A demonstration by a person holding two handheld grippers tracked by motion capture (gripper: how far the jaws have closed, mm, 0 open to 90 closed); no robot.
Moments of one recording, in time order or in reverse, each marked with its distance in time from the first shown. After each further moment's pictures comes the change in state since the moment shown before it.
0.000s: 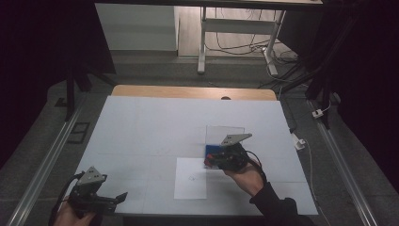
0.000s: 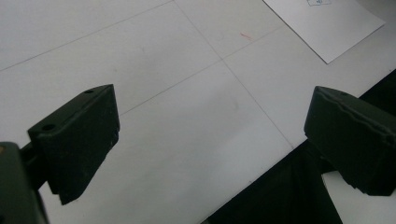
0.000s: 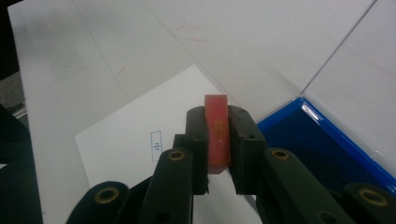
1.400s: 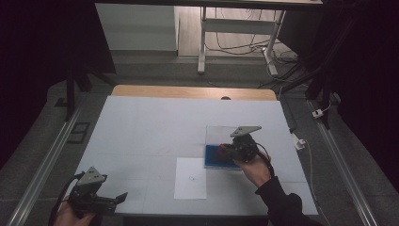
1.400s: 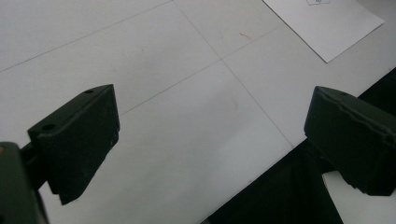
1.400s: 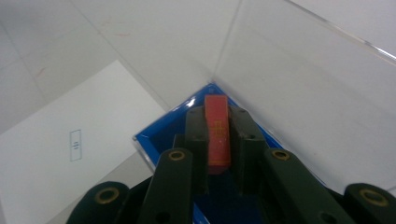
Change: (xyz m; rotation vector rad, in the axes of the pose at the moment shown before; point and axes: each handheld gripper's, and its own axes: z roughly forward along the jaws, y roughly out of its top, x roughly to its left) left arm -0.001 0.000 0.000 0.000 0.002 0.010; right arm -0.043 -0.005 -0.009 0.019 -0.160 0.047
